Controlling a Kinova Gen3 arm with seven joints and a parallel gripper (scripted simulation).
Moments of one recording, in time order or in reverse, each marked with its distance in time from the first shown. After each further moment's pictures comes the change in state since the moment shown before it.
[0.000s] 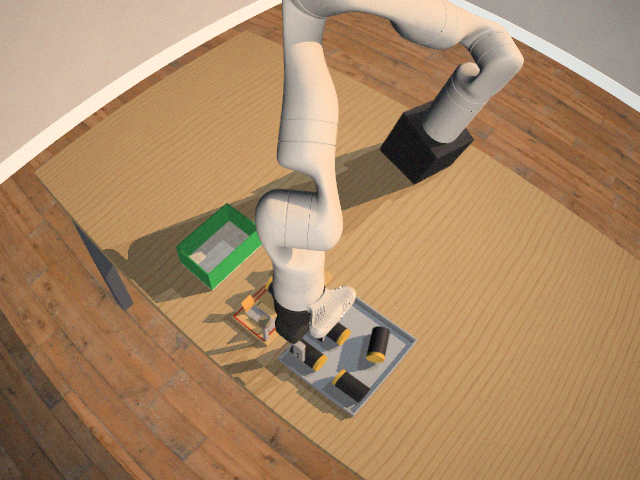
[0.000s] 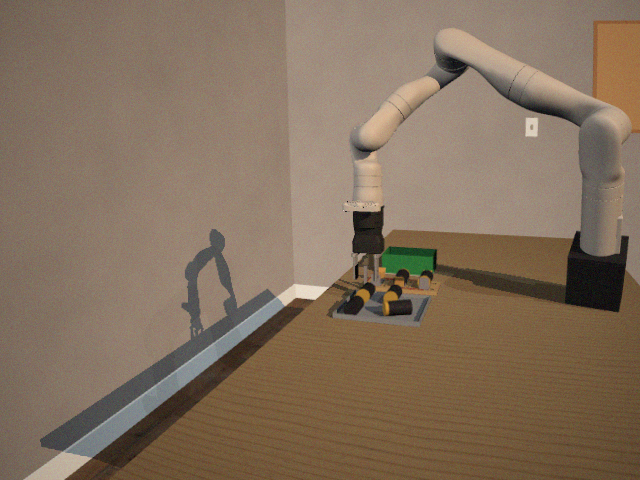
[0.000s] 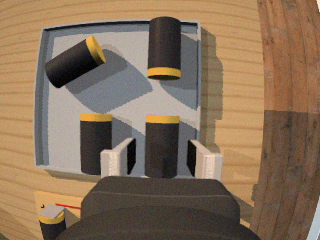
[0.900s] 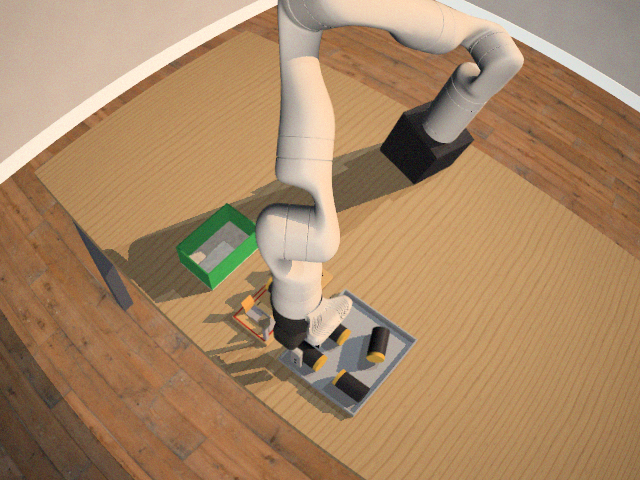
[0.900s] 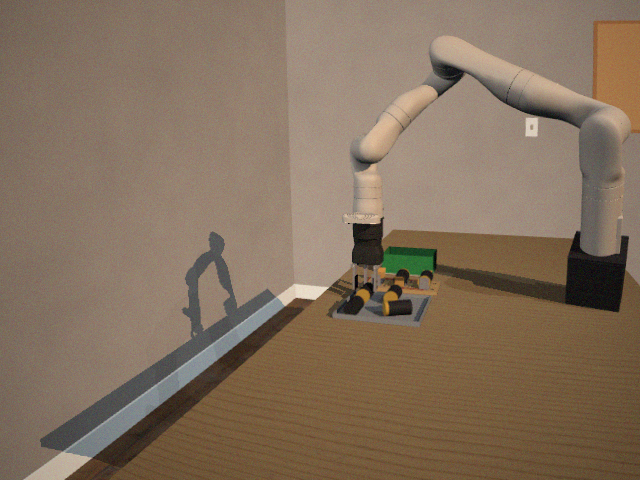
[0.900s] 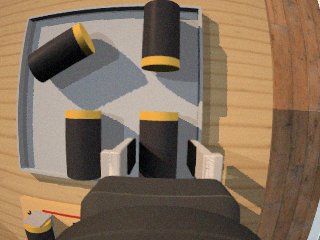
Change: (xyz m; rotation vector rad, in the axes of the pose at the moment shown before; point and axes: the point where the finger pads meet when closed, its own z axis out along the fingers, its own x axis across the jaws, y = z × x) arm 0.003 0.003 0.029 -0.004 0.009 0.003
